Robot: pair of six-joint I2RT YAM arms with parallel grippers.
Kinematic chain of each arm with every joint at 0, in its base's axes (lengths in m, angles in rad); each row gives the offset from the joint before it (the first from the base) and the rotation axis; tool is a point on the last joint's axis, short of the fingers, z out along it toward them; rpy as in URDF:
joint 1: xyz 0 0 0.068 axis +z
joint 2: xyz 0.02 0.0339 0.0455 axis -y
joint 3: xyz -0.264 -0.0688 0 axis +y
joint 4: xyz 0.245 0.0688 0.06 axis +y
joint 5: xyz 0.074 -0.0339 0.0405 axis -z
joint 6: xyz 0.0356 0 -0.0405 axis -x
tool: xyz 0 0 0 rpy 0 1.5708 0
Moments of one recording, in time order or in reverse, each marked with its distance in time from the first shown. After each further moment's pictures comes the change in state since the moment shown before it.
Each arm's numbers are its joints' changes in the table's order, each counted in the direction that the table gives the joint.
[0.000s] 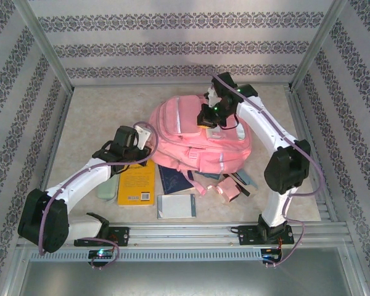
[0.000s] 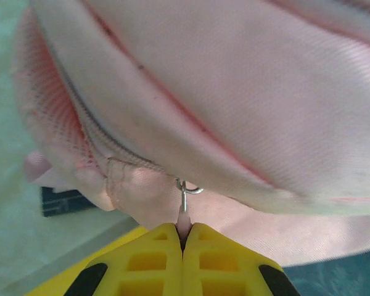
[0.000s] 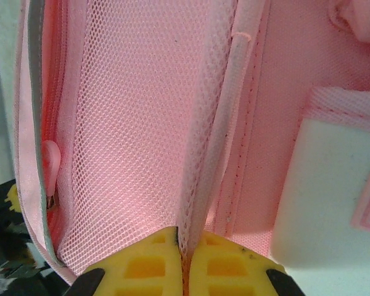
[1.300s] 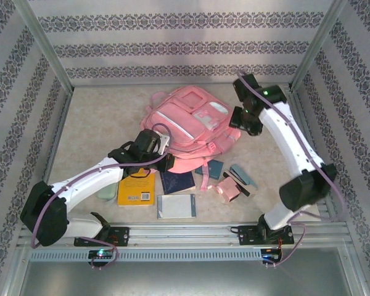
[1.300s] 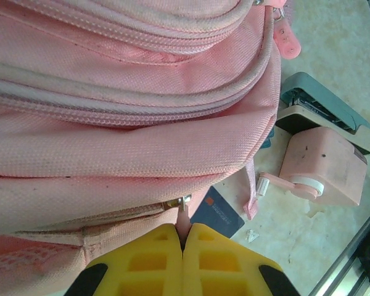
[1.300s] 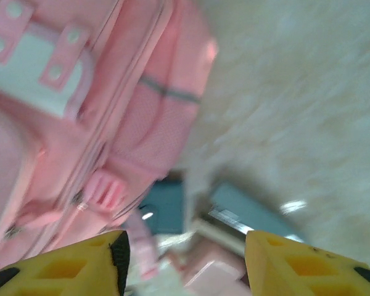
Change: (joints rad) left arm -0.264 -0.064 -0.124 0.066 0.101 0.385; right arm -0.088 0.302 0.172 0.229 0.467 -0.240
